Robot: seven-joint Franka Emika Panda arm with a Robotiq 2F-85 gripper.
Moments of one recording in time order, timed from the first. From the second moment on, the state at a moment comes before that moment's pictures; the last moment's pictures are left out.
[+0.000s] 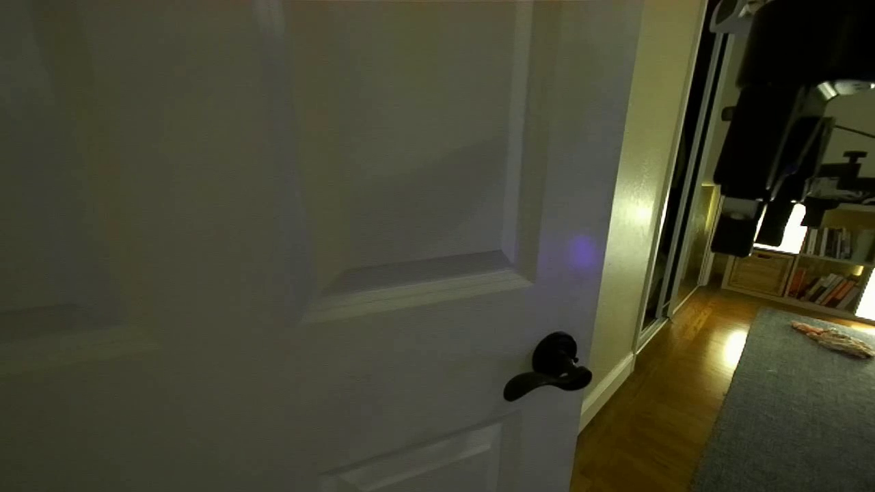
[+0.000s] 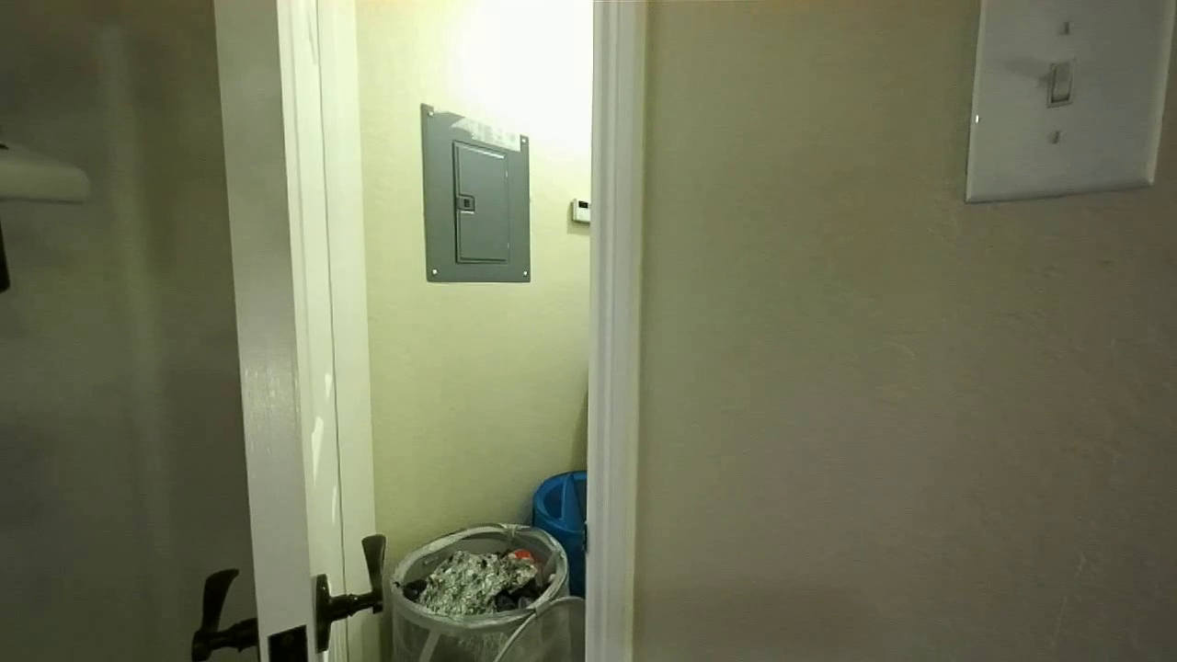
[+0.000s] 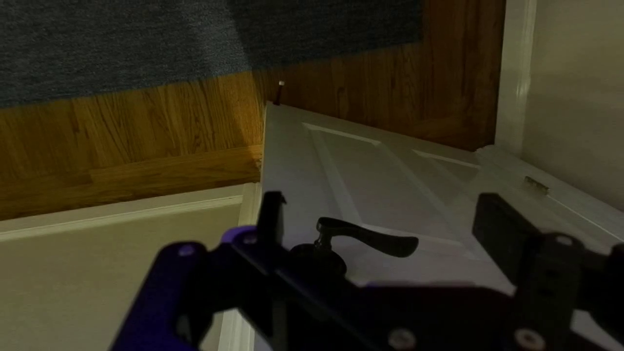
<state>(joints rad) 0.10 -0.39 0.24 -2.50 0.21 2.20 0.40</state>
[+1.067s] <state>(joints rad) 0.06 -0.09 0.21 -2.34 -0.09 2.50 0.61</state>
